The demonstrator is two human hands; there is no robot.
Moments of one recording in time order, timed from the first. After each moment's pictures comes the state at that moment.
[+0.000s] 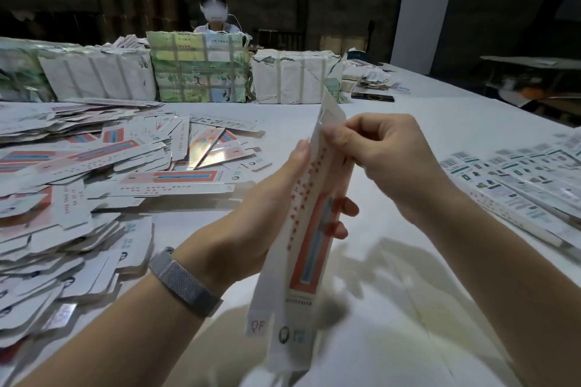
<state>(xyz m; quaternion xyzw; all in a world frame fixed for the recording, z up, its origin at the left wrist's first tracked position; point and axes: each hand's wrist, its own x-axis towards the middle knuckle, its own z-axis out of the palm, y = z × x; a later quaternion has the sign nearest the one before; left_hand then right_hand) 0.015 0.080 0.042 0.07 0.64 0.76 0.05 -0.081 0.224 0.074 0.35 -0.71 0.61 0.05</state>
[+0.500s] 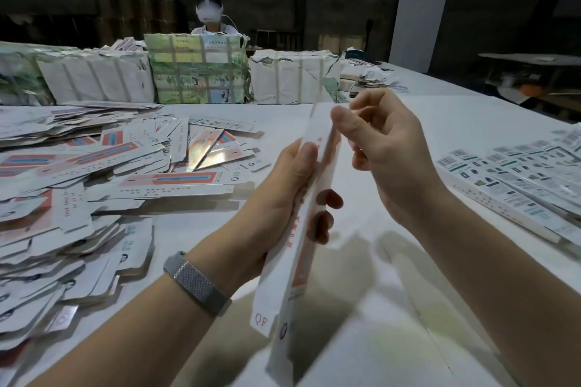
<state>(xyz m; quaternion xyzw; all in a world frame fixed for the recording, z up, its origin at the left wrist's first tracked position) 0.007 0.088 0.034 0.04 0.64 0.77 -0.03 -0.080 0.221 0.072 0.32 -0.65 0.69 0.03</state>
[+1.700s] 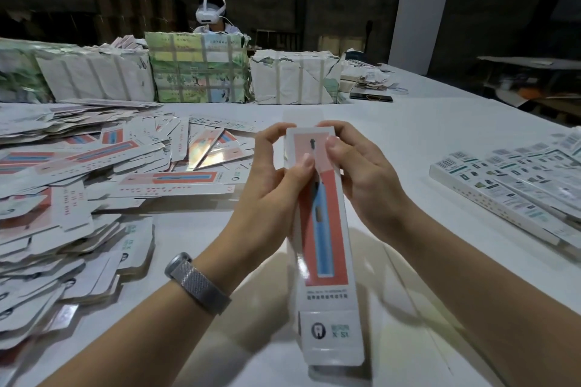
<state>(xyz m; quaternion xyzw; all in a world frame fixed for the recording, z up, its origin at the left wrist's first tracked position) -0.004 0.079 0.019 0.11 0.67 0.69 -0.23 -0.074 0.207 0.048 0.39 -0.62 0.67 -0.08</state>
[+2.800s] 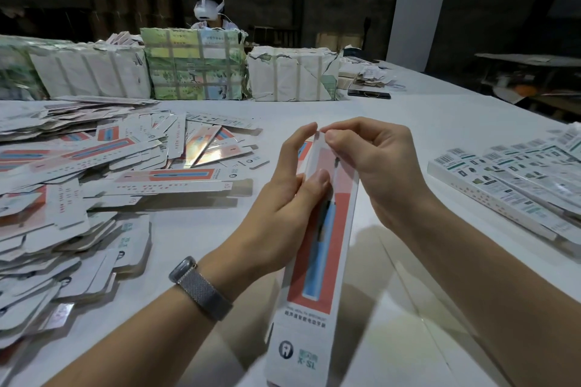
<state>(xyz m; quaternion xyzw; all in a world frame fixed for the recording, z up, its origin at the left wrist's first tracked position) 0.004 0.088 0.016 0.14 0.76 0.61 -0.18 -0.082 0.211 0.055 0.30 -0.64 0.71 0.04</state>
